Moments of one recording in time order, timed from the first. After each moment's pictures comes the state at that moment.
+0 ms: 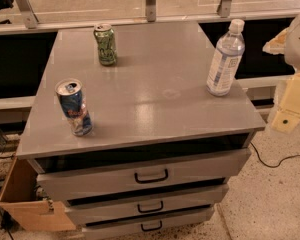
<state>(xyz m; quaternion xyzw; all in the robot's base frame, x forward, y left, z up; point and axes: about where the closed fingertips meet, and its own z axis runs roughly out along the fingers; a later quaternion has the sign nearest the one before) 0.438 -0.217 0.976 -0.60 0.78 -0.03 0.16</state>
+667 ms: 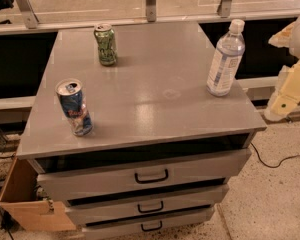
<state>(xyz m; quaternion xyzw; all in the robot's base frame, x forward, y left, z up) 0.481 -0.242 0.970 -0.58 0.79 -0.02 0.20</state>
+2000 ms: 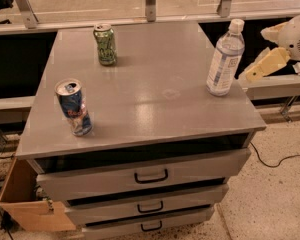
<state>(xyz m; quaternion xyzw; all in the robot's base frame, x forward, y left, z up) 0.618 -0.265 0.937 -0.47 0.78 0.10 0.39</state>
